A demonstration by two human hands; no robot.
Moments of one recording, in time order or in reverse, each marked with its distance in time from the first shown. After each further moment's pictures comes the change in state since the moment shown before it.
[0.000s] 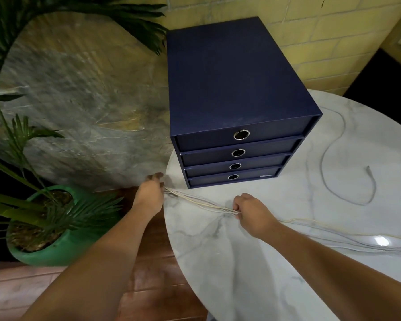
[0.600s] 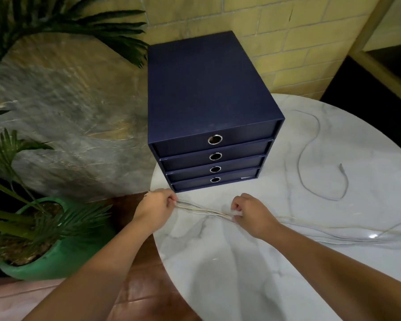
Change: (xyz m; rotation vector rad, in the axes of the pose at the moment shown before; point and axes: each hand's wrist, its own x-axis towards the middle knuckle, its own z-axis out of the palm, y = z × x) left_hand -0.045 0.041 0.000 -0.081 0.003 0.268; right_hand -0.030 0.023 -0.026 0.129 0.104 -0.027
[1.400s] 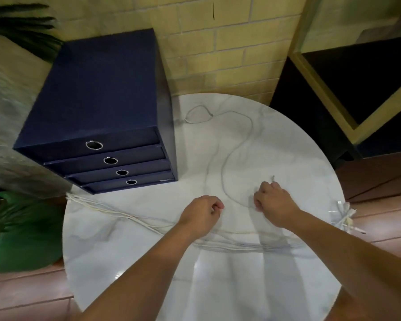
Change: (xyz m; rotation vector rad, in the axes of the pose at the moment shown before) left_hand 0.016 0.312 0.144 -0.296 -0.255 0.020; right_hand -0.053 0.253 -0.149 -0.548 -0.082 0.012
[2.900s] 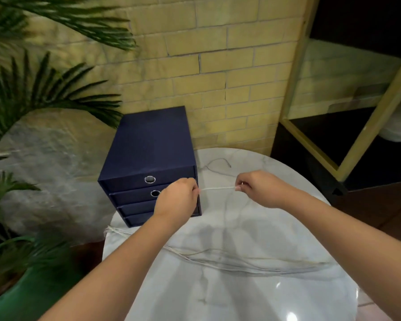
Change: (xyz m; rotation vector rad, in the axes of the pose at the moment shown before) left_hand -0.084 0.036 -0.159 0.476 0.553 0.203; right_hand -0.035 -0.096 -0.194 0.290 0.215 -0.158
